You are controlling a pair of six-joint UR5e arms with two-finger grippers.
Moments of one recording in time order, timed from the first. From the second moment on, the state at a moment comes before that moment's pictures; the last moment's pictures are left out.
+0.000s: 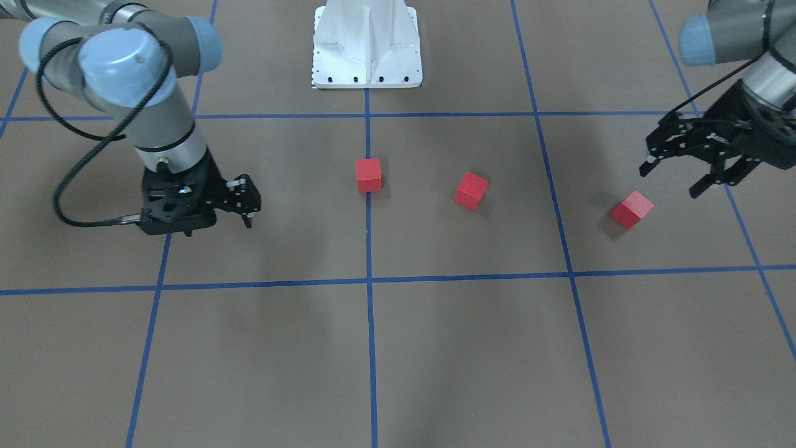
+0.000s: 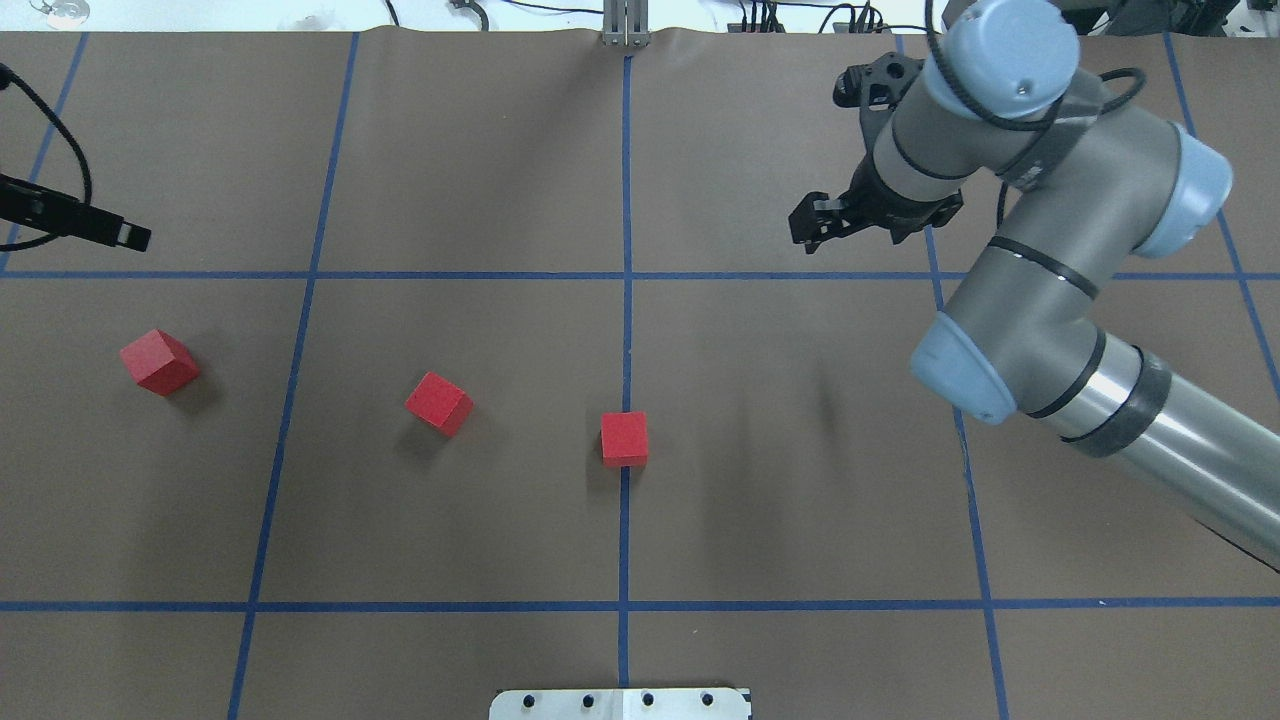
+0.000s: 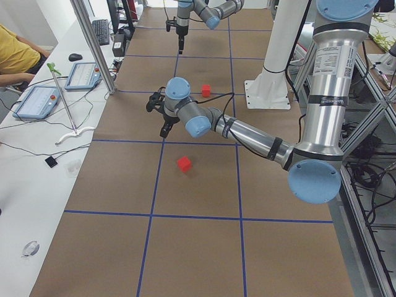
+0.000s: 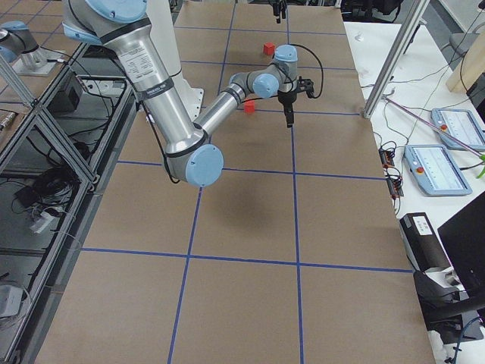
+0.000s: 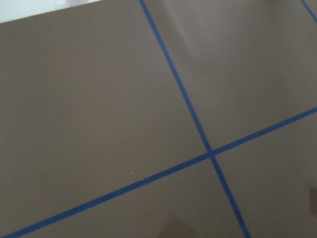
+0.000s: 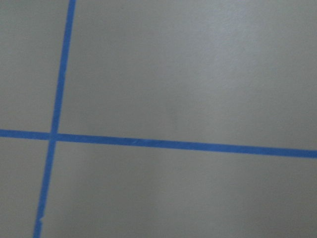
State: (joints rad) left arm -1.08 -1.67 -1.89 -2.07 -2.25 -0.60; right arm 0.85 -1.07 1.78 -1.59 2.01 0.79
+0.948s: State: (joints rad) left arm -0.61 -1.82 -1.87 -2.01 -1.86 -0.85; right arm 1.15 -1.35 1.82 -1.57 2.18 0.30
